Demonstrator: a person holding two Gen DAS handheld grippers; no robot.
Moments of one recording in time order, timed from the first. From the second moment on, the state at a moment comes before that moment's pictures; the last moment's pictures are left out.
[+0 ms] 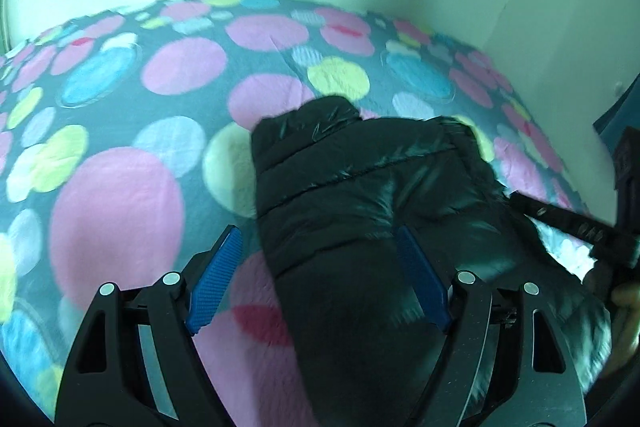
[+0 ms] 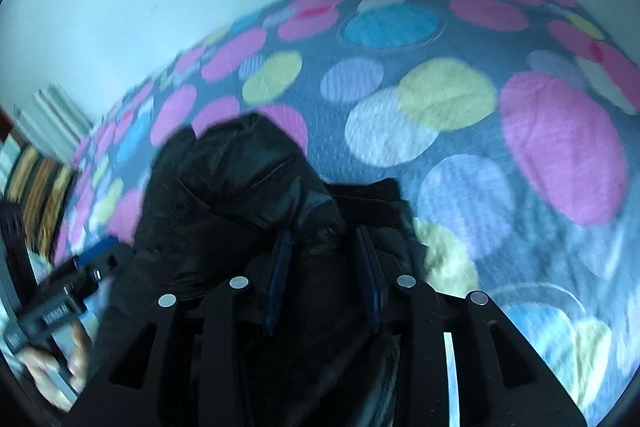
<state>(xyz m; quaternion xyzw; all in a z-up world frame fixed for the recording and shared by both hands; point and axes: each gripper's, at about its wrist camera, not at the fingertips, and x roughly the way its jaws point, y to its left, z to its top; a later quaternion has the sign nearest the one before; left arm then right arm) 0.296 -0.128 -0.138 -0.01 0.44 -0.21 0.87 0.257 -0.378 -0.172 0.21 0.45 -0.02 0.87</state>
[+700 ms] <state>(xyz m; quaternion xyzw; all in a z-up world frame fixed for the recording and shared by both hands) 0.252 -0.144 -0.179 0.01 0.47 -0.23 0.85 0.160 -0.332 -0.204 0.18 0.48 -0.01 0.86</state>
